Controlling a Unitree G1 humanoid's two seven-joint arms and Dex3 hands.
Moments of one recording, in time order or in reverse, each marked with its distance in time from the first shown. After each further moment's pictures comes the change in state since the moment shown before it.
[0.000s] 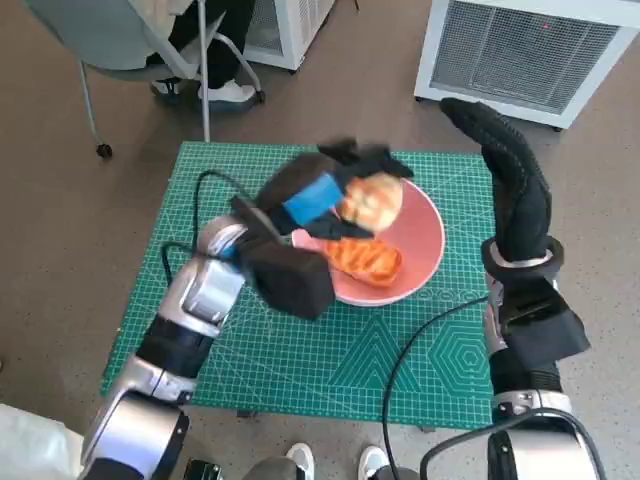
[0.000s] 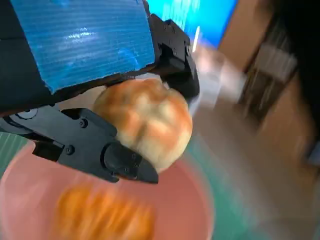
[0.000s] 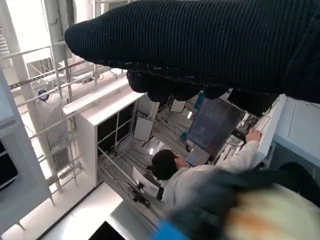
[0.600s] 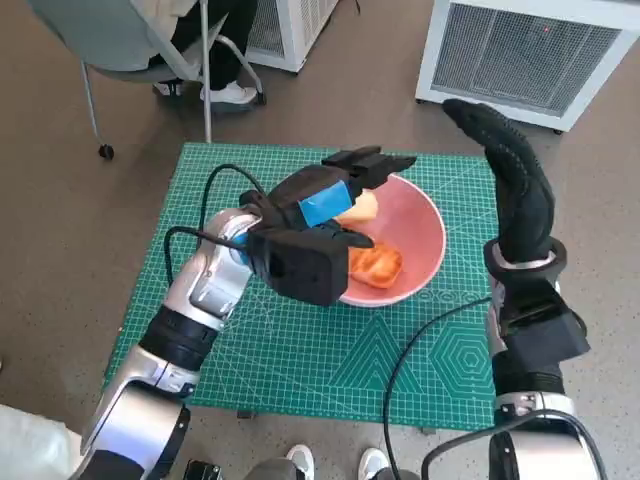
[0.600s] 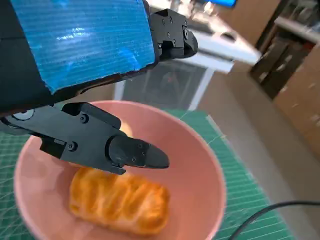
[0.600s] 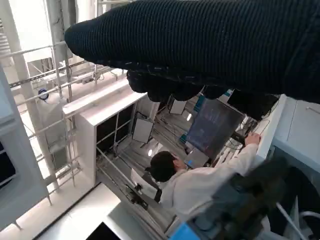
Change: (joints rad) left arm -0.010 -0.006 0.024 0.031 -0.031 -0.049 0.038; right arm 0.001 -0.005 -0.011 -0.002 -0.033 -0.003 -0.023
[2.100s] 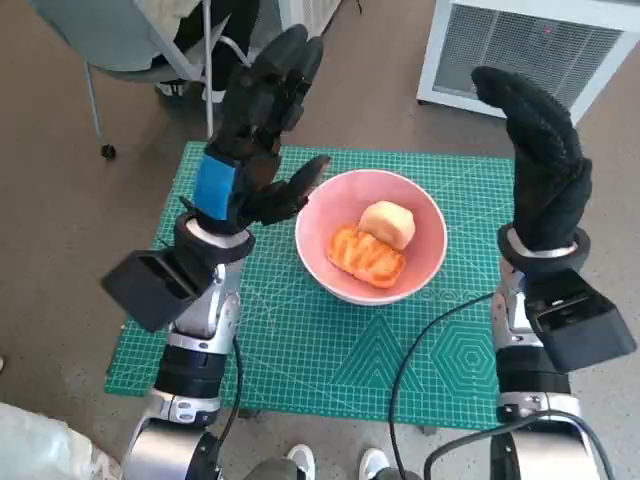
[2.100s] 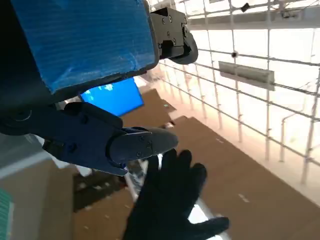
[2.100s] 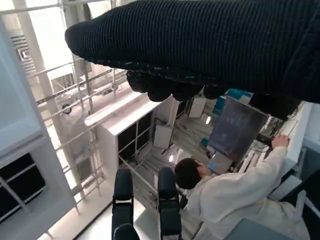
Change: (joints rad) left arm 0.175 -0.202 0.349 -0.192 -0.650 -0.281 0.044; right arm 0.000 0.005 -0.003 -0.191 0.164 0.135 0.100
